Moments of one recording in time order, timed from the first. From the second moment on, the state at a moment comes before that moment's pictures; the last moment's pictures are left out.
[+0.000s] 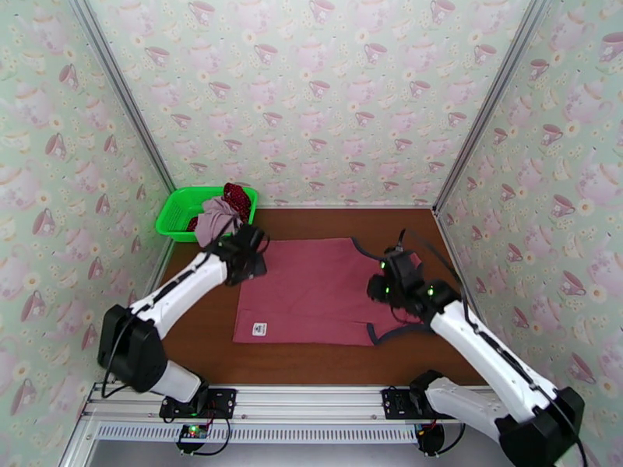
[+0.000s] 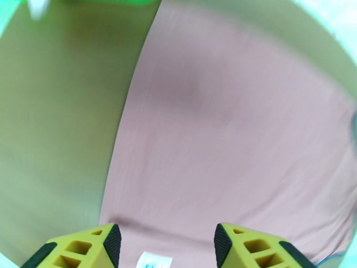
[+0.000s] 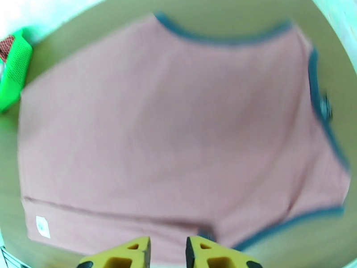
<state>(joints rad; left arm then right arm) -0.40 1.62 1.40 -0.88 -0.22 -0.66 0.42 1.14 1.06 -0.84 0.08 0.52</state>
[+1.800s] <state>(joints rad) -0.27 2.41 1.99 -0.74 -0.26 -0.35 0.21 1.98 1.53 -0.64 -0.33 0.06</state>
